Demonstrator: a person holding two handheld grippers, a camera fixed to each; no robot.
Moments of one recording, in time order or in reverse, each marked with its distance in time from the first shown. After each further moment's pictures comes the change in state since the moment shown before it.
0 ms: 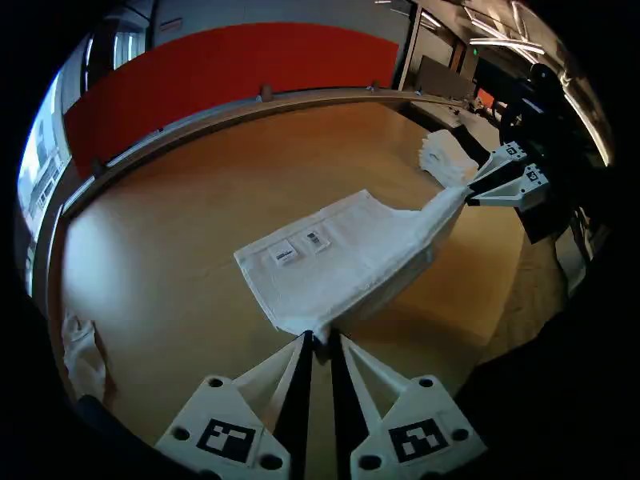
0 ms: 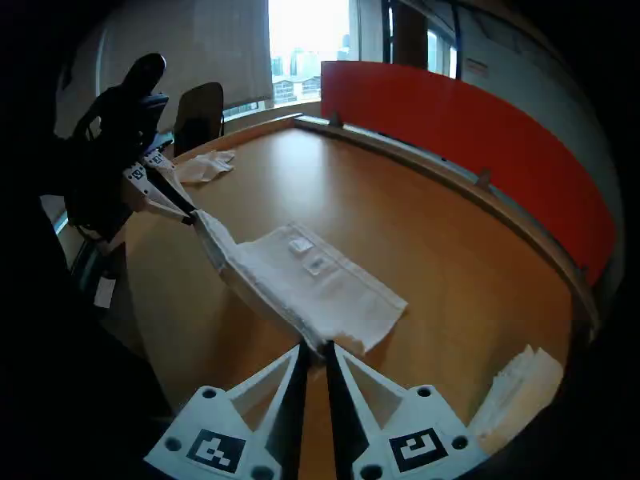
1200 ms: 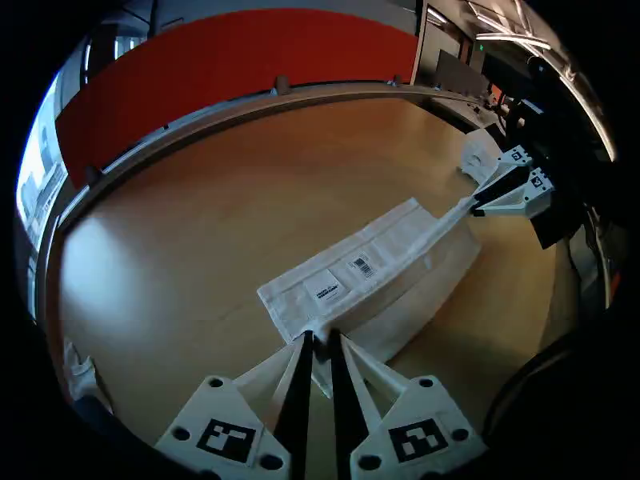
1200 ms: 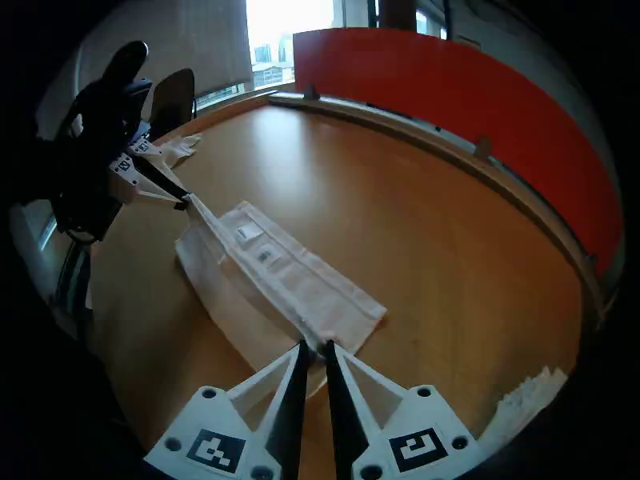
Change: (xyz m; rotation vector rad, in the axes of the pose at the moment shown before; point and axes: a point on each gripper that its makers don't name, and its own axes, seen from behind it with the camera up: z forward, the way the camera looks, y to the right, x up) left arm 0.030 -0.058 0.088 0.054 0.000 0.016; right arm -0.018 0.071 0.080 -0.019 -0.081 0.048
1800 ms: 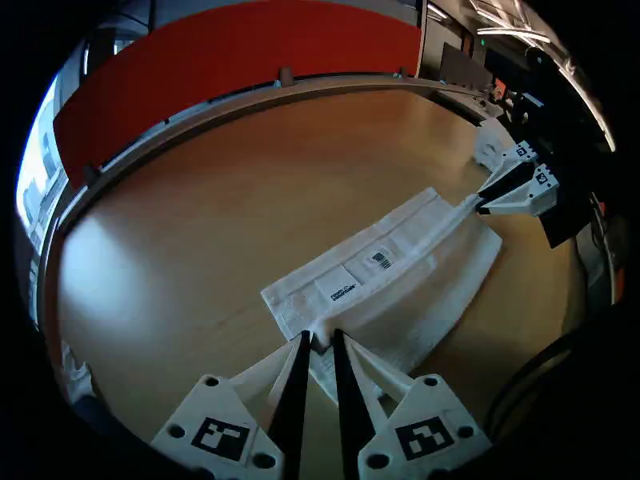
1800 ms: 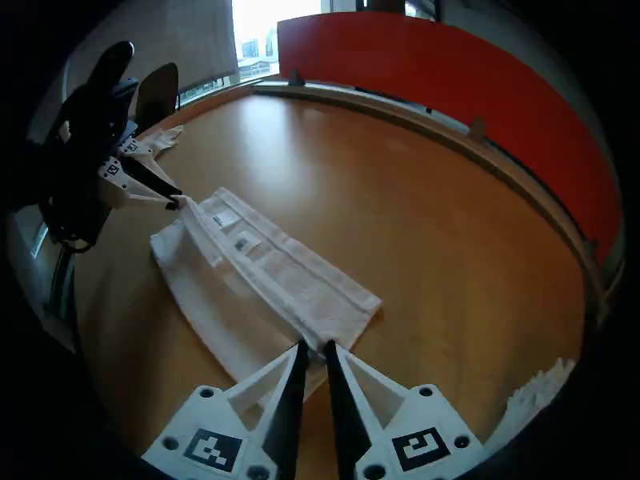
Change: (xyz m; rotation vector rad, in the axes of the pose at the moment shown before) left arm -0.010 -0.014 0.036 0.039 -0.006 0.020; right arm -0.015 0.017 0.027 -0.045 -0.034 0.036
